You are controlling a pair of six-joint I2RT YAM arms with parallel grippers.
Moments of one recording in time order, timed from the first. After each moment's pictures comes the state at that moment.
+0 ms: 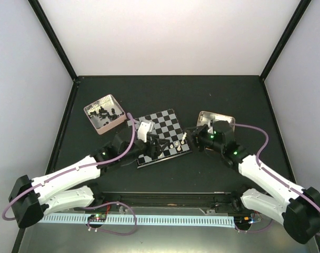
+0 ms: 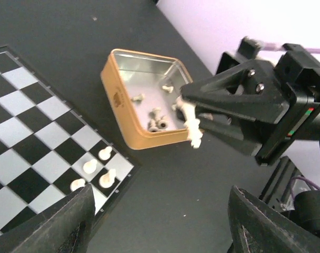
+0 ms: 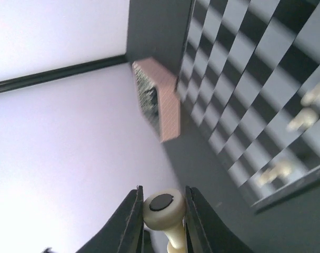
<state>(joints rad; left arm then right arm) -0.87 0.99 0.65 -0.05 0.09 -0.59 0.53 1.01 0.57 -0.02 -0.29 1.52</state>
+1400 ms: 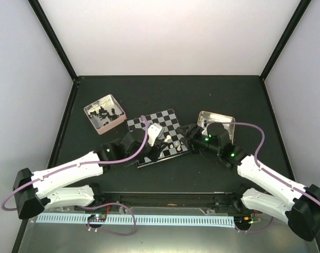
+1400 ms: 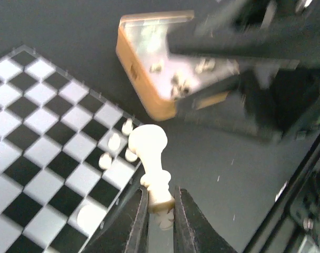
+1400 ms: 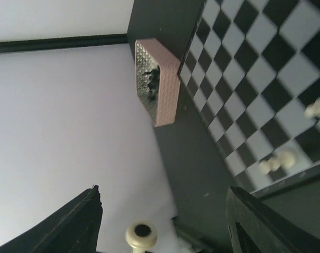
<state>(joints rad) -1.02 1.06 0.80 -0.25 -0.09 -0.42 0.71 0.99 0.57 0.04 -0.24 1.61</state>
